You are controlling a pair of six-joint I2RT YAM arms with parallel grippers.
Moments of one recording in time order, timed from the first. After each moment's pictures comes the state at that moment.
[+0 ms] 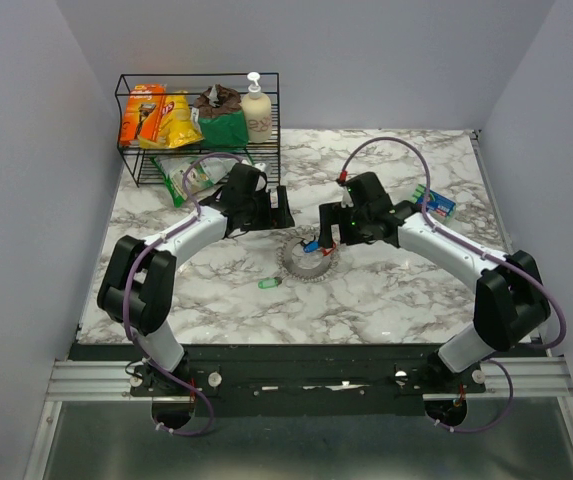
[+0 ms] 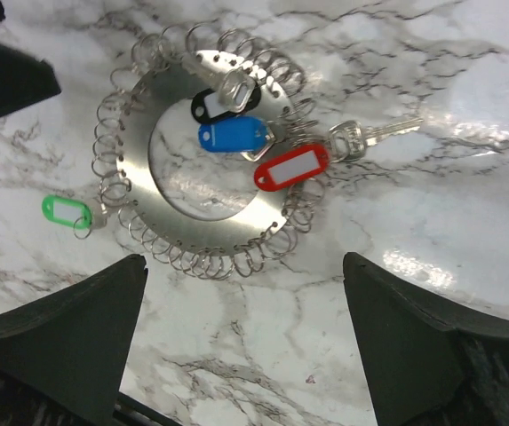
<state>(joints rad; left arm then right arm) -0.44 1.68 1.14 -0.23 0.22 -0.48 0.57 1.57 1.13 -0.46 -0.07 0.32</state>
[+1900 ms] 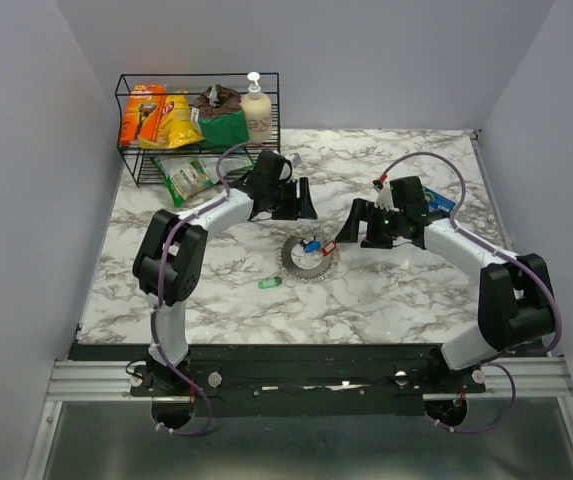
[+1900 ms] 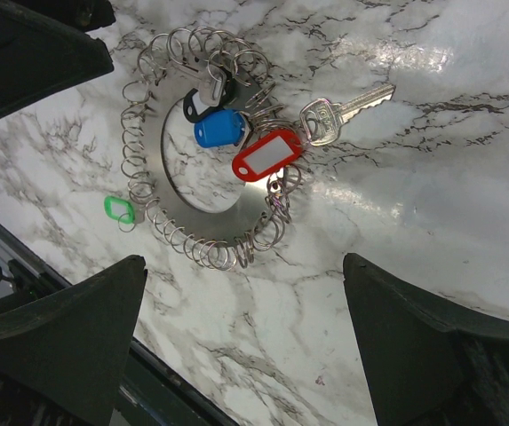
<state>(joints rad) -0.50 1.95 1.41 -0.23 0.38 -0.49 0.28 1.53 0.94 -0.28 -0.47 0.42</state>
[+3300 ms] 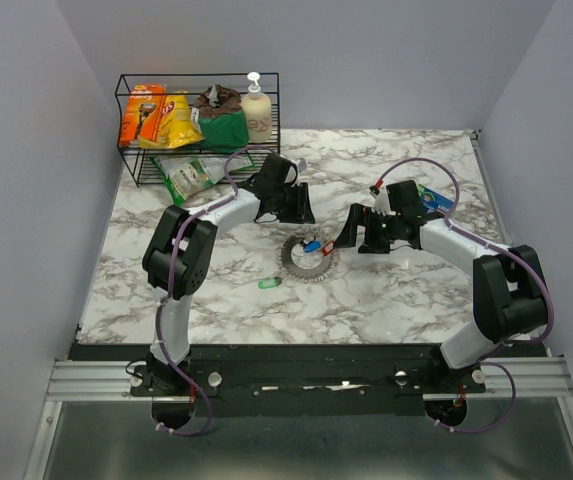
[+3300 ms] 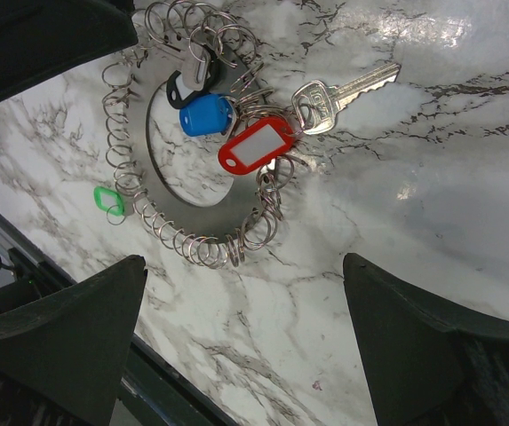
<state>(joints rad) -0.51 2.03 1.45 -0.23 0.38 -0.47 0.28 1.59 0.92 -0.25 -0.50 0.42</state>
